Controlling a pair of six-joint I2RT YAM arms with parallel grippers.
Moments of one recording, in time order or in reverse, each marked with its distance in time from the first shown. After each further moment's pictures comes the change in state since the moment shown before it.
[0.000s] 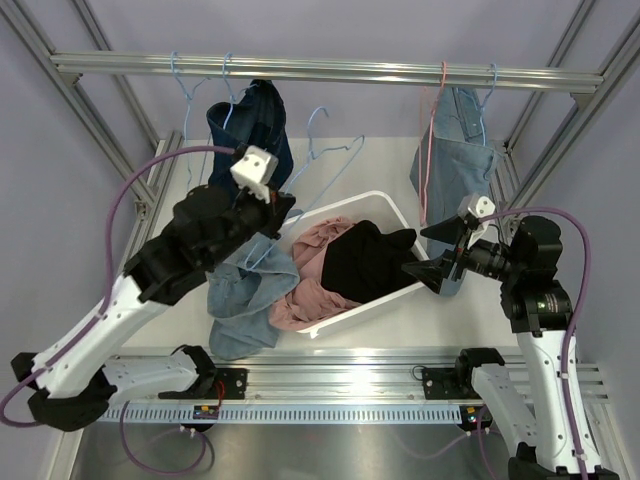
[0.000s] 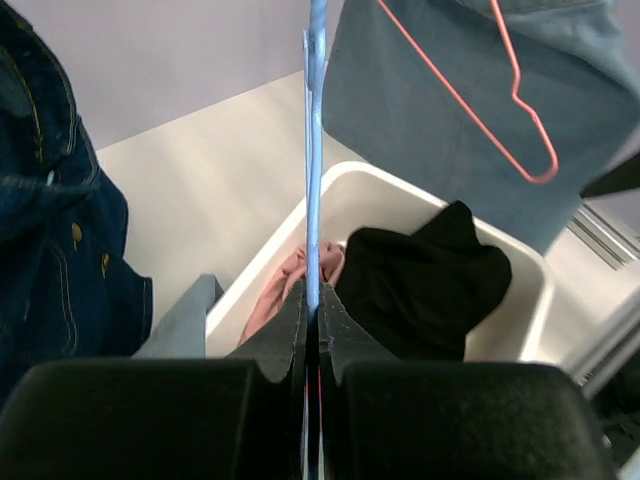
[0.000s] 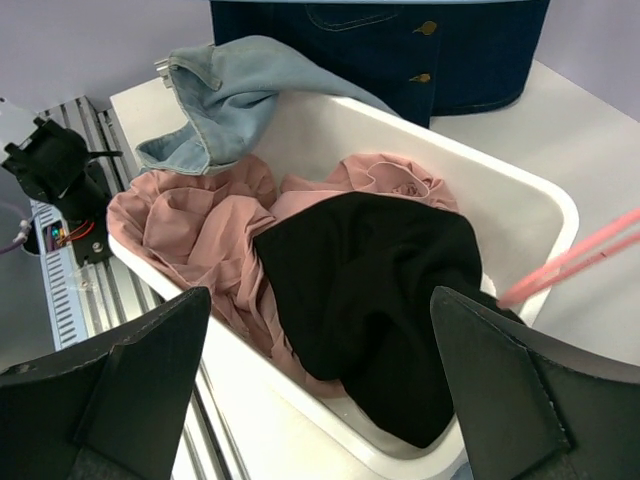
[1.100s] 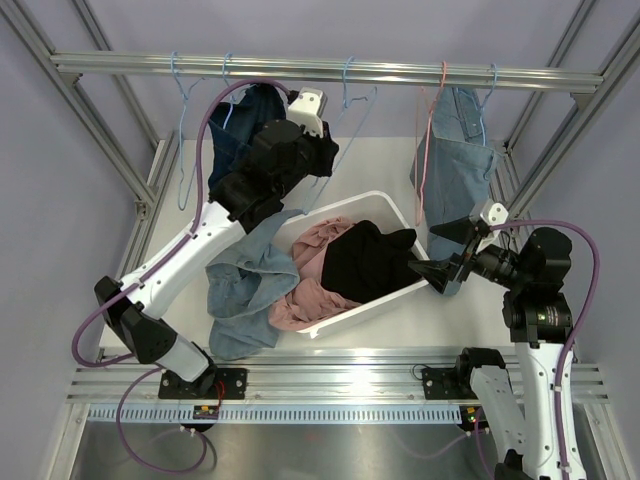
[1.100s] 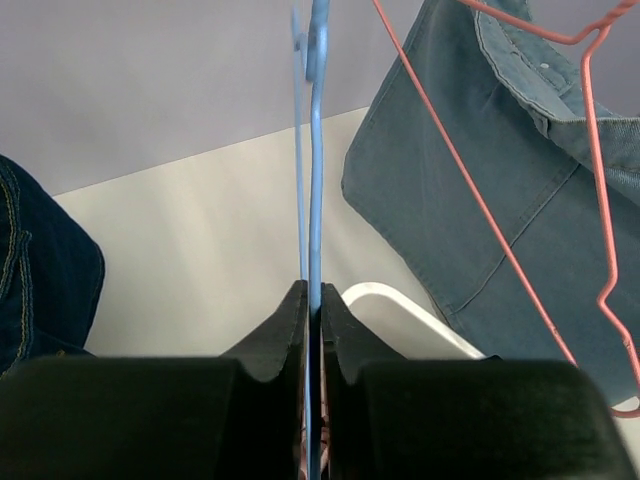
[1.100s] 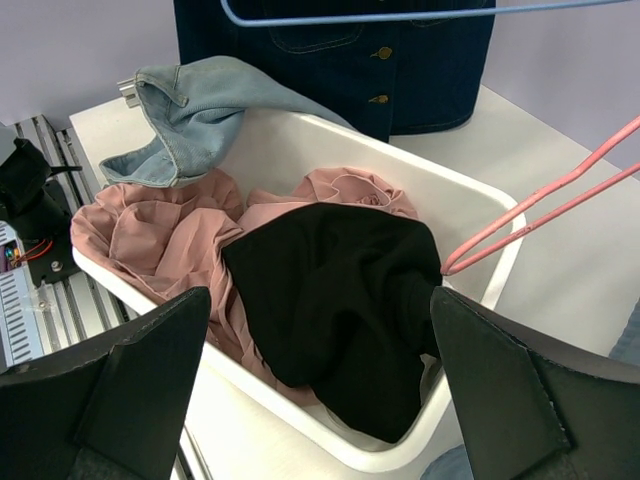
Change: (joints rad) left arm 0.132 0.552 0.342 0.195 0.019 -0.073; right arm -0.094 -0.077 -0.070 0.097 -0.021 0.027
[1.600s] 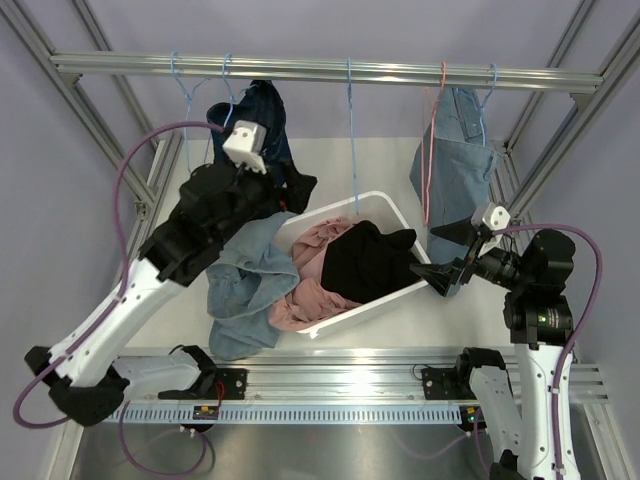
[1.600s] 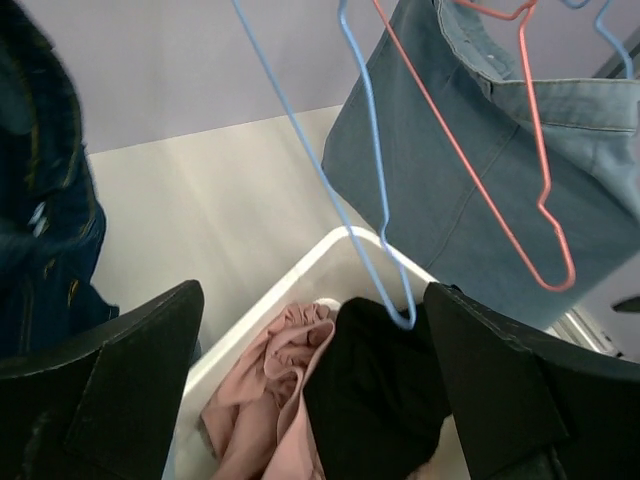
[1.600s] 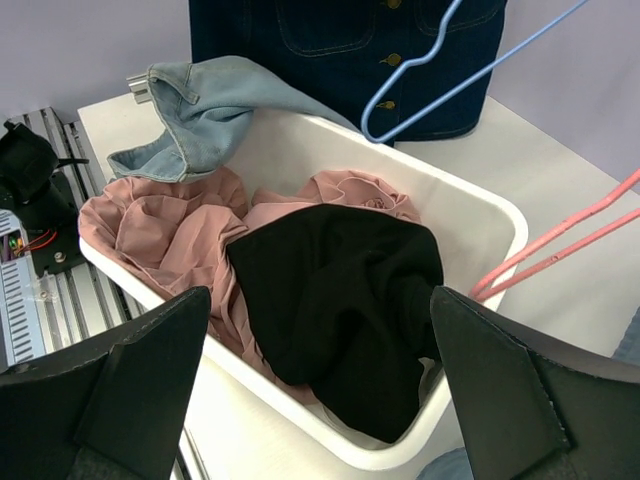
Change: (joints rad) left arm 0.002 -0.359 -0.268 -0.039 0.029 -0.067; right arm -0.038 -0.010 0.000 -0.002 -0.060 -0.023
